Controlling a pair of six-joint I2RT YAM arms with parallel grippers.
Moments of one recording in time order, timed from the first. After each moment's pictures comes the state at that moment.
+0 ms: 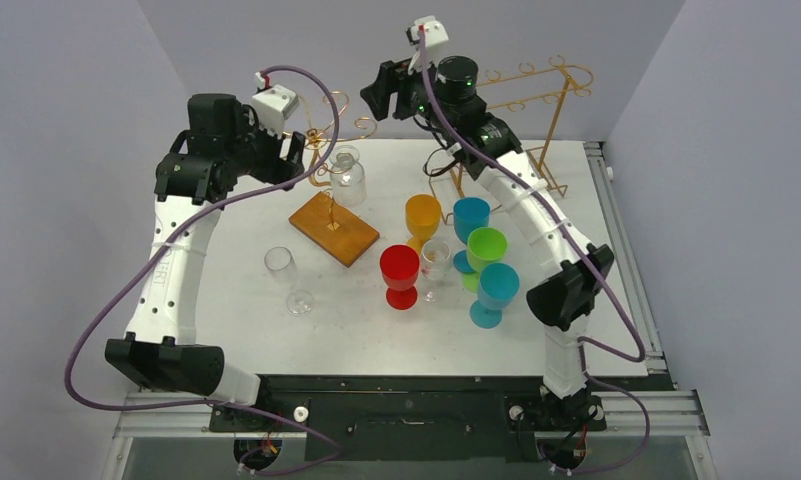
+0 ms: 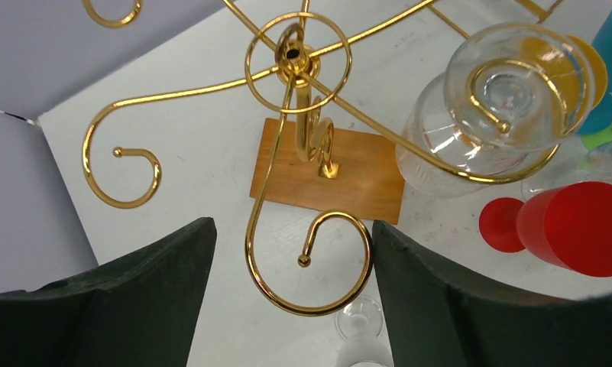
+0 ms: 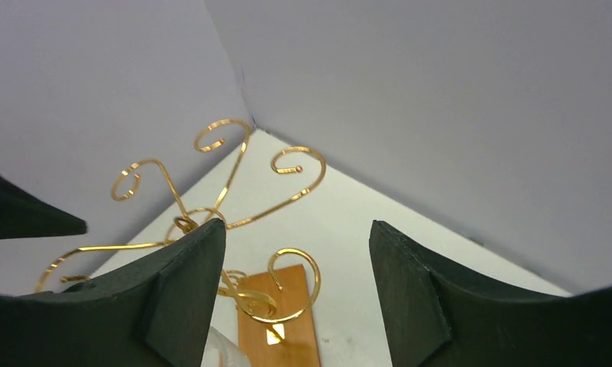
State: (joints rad) left arm -0.13 1.46 1.83 -0.90 0.24 0.28; right arm 0.60 1.93 2.25 -0.28 -0.15 0.18
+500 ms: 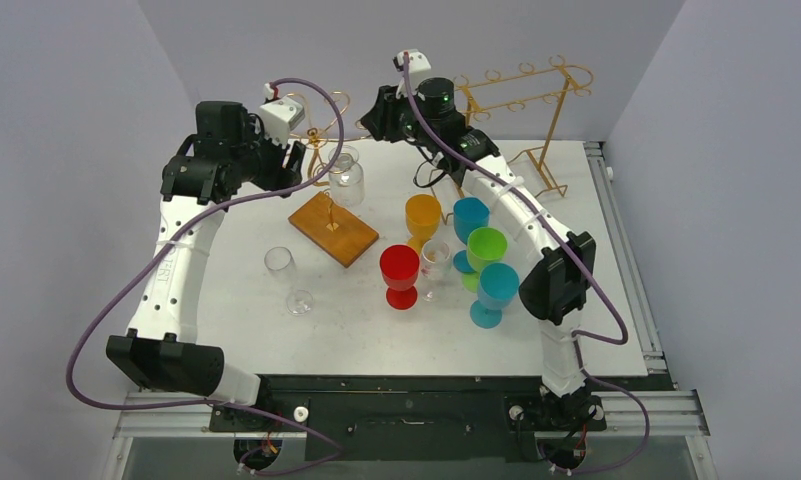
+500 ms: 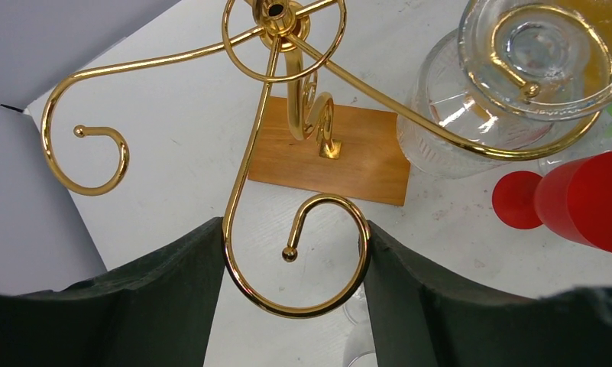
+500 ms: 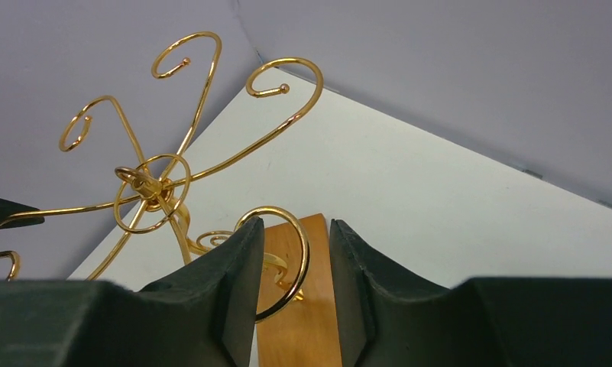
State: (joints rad) left arm -0.14 1.46 1.76 -0.93 0.24 0.33; right arm 0.59 2.05 2.18 -0.30 -0.18 0.26
